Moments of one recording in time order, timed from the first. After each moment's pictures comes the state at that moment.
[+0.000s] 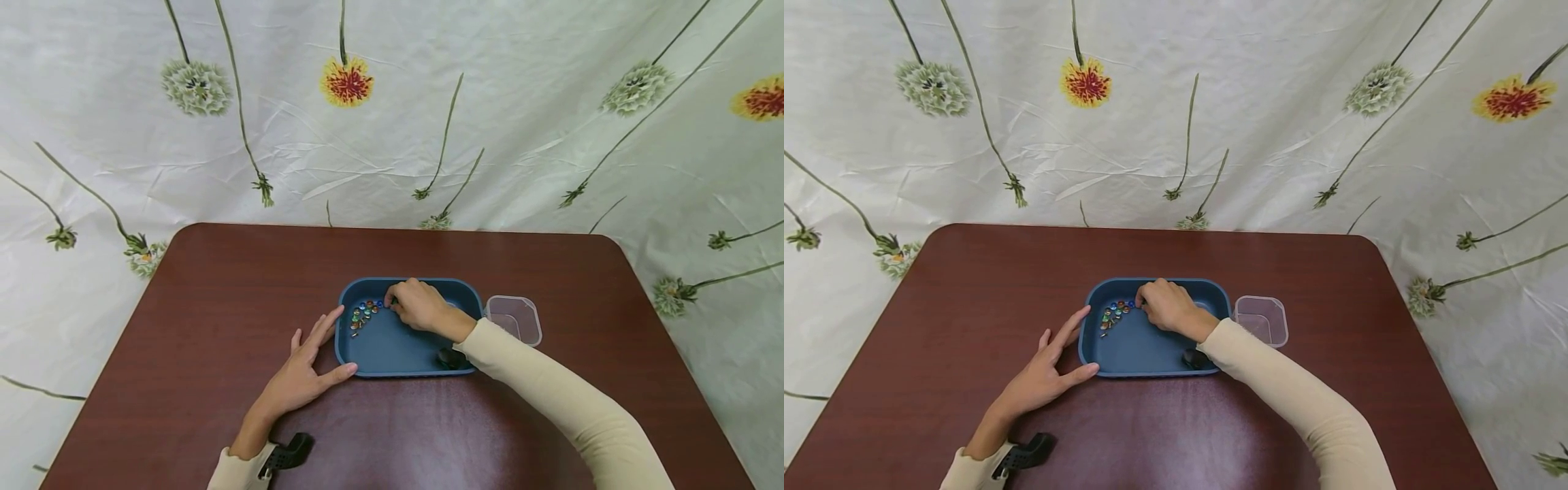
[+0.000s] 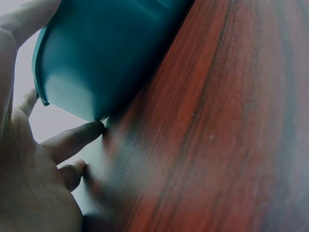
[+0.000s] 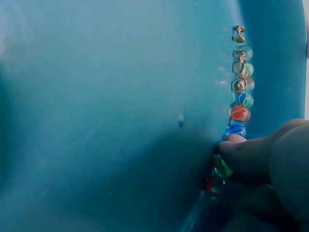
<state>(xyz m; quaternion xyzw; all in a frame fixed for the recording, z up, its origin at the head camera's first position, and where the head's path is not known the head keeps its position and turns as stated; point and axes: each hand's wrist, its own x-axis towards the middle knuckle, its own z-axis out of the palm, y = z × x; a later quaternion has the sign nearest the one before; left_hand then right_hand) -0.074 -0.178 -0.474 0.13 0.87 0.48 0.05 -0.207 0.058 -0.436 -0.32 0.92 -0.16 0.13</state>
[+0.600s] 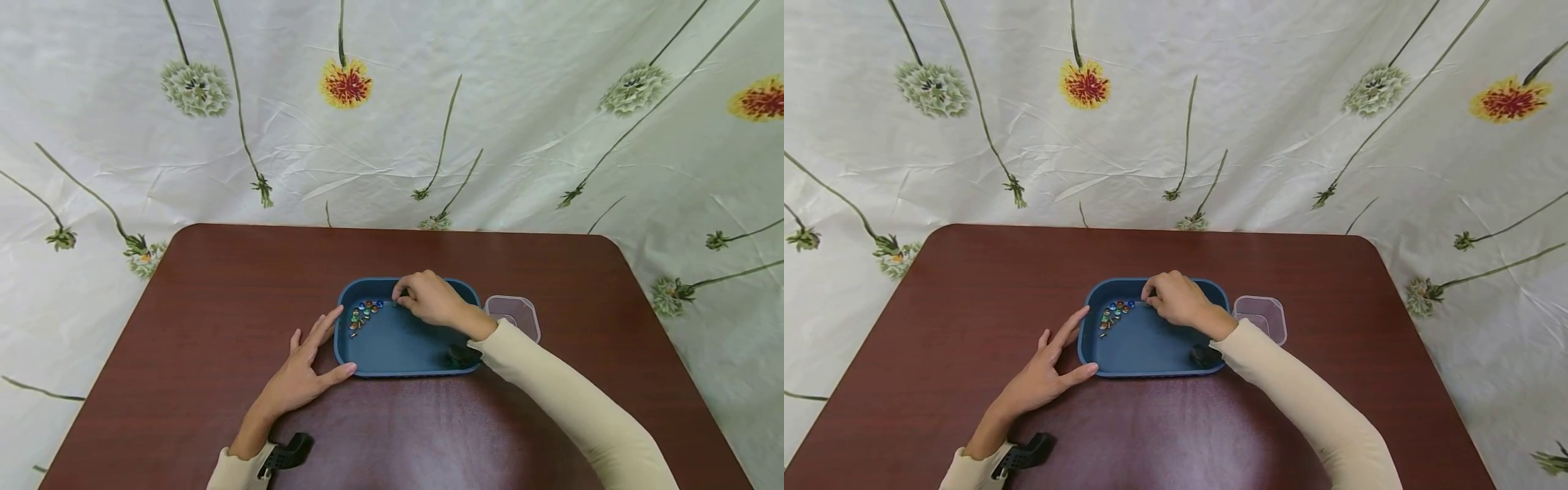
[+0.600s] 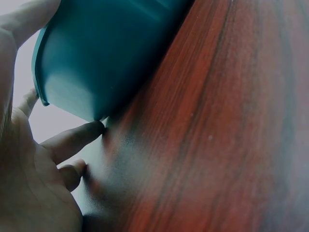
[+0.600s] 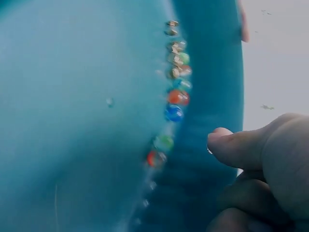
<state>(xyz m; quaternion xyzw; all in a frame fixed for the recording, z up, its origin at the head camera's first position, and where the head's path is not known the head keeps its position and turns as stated) -0.074 -0.177 -0.472 0.13 0.87 0.48 0.05 -0.206 0.084 -0.410 -0.34 0.90 -0.26 0.13</state>
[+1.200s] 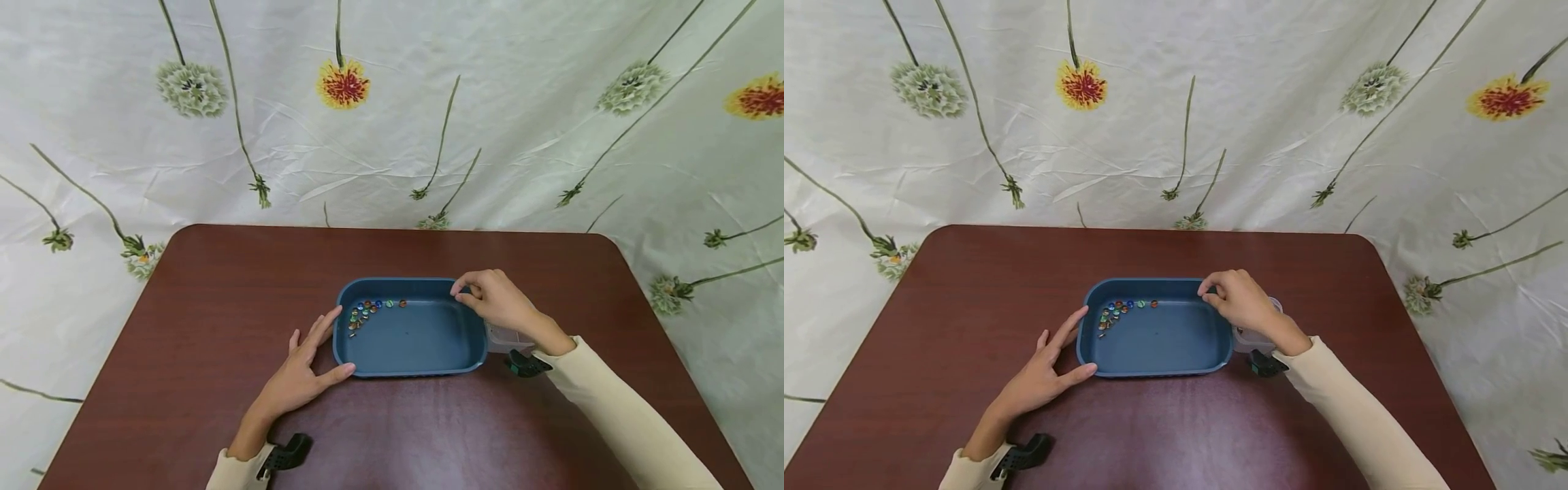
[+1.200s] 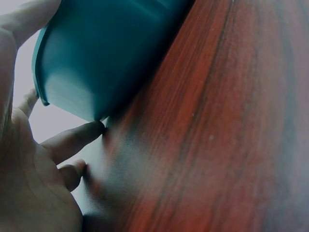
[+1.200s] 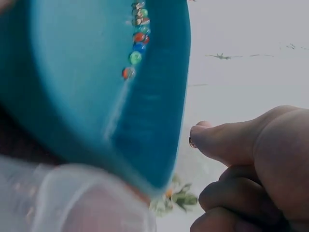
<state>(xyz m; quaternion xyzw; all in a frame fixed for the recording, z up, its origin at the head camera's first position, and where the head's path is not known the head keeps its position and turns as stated) -0.074 -0.178 -0.472 0.13 0.87 0.48 0.06 -0.192 0.175 -0.380 -0.28 0.91 -0.30 0.09</state>
